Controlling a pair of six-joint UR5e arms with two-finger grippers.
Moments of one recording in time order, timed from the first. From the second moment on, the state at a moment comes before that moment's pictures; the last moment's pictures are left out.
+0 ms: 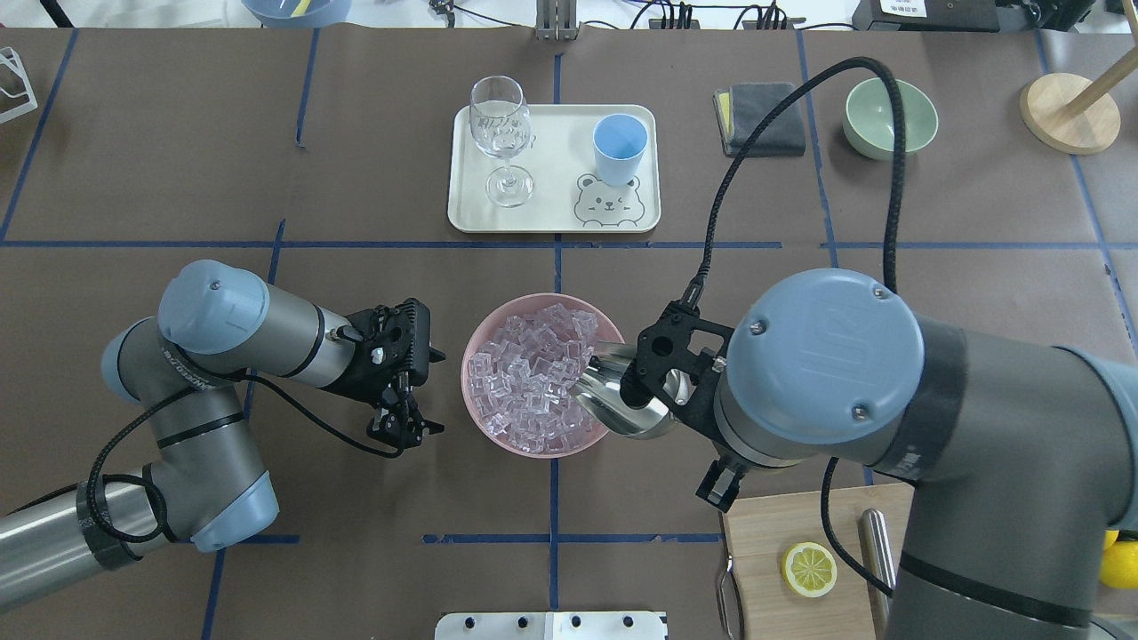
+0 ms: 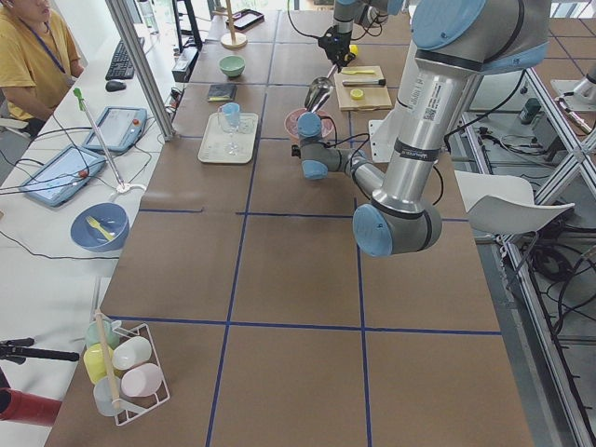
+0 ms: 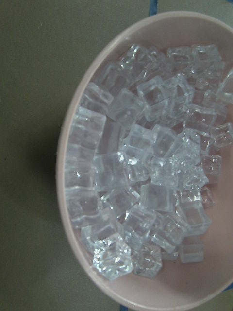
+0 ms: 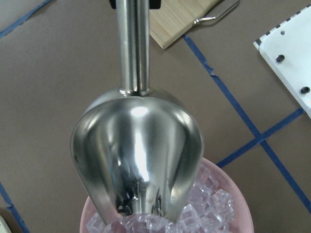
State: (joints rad) left arm -0.53 -1.95 -1.61 -2.40 -2.09 0.09; right arm 0.37 -0.93 2.26 -2.34 1.76 0.26
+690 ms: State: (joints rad) left arm -0.53 -1.95 -1.57 -2.48 -2.09 0.08; right arm 0.37 -0.71 2.08 -2.66 1.77 0.04
